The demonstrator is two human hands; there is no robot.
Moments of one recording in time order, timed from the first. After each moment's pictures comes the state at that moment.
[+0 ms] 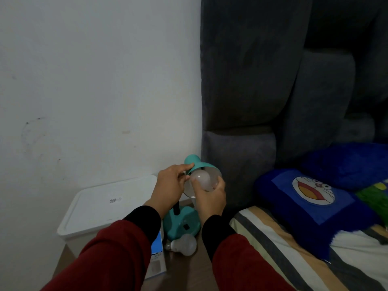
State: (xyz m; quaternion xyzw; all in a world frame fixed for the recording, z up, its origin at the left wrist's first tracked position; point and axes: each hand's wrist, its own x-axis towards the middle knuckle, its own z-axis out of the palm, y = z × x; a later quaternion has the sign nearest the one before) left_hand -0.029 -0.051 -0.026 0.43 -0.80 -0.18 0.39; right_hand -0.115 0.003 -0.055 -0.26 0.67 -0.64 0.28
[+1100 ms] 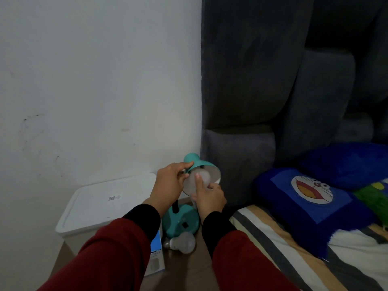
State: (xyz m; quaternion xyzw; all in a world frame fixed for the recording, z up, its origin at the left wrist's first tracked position) left_hand -0.028 -0.050 -0.026 0.42 -0.80 -0.16 0.39; right_hand -0.115 0.001 -0.056 -0.23 0.69 -0.61 0.33
